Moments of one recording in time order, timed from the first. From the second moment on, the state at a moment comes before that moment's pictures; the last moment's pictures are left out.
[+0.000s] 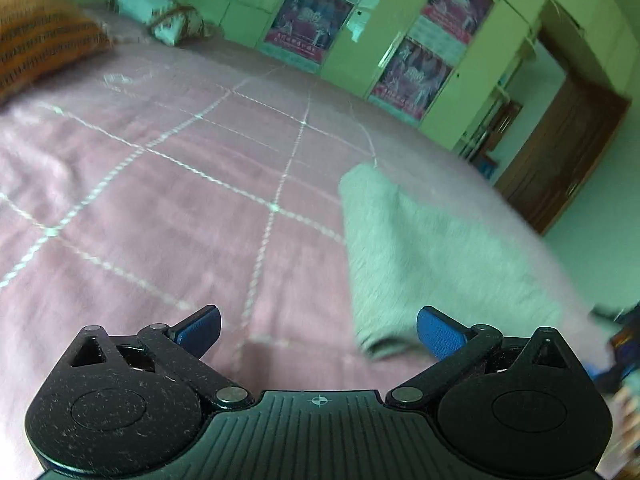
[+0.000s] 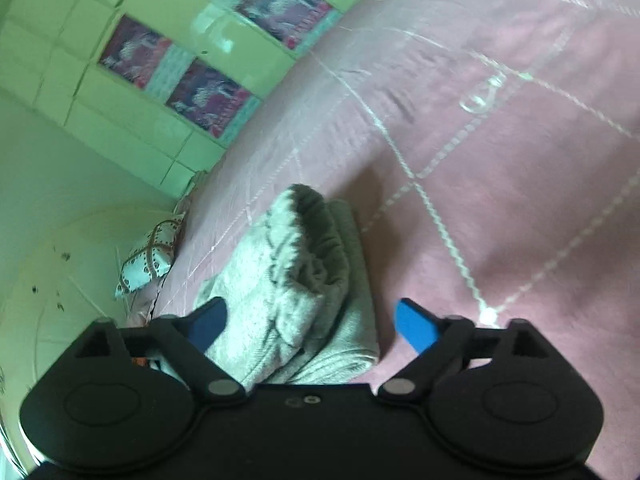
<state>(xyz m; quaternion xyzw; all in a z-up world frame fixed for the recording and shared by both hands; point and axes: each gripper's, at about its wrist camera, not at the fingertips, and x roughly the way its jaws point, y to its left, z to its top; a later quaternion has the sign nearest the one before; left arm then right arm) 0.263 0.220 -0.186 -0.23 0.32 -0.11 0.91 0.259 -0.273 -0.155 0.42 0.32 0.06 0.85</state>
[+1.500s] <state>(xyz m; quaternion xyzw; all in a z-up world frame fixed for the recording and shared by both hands) 0.464 0.173 -0.171 -0.35 0.30 -0.27 0.84 0.381 -0.236 -0.110 0.36 0.32 0.21 0.85</state>
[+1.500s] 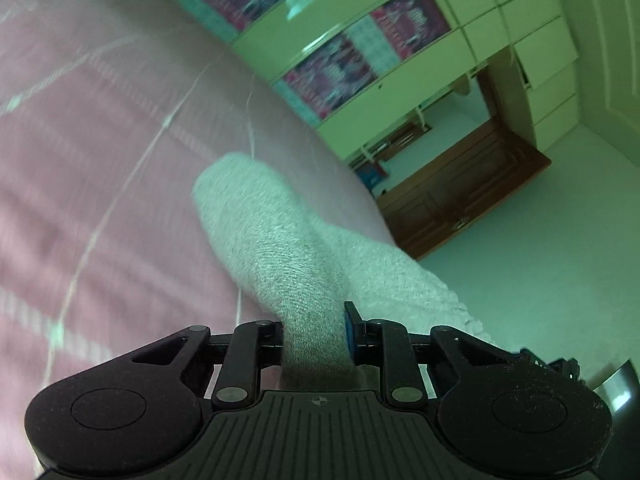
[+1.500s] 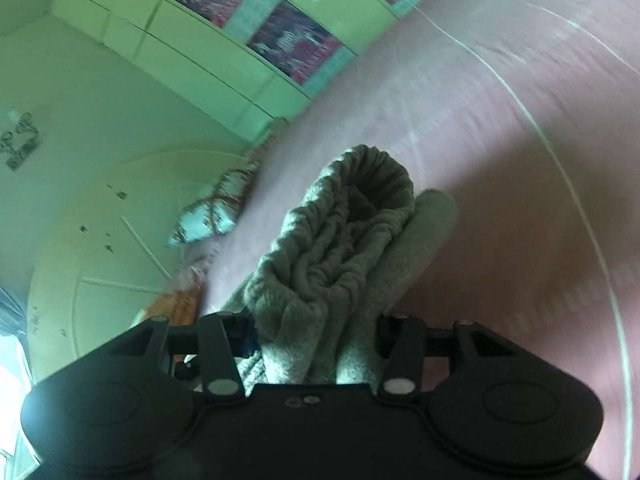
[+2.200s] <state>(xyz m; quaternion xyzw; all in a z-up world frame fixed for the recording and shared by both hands) 0.491 0.147 -0.204 -0.10 0.30 -0.02 0.95 0.466 -0.215 -0.168 0.19 0.39 0.11 0.90</state>
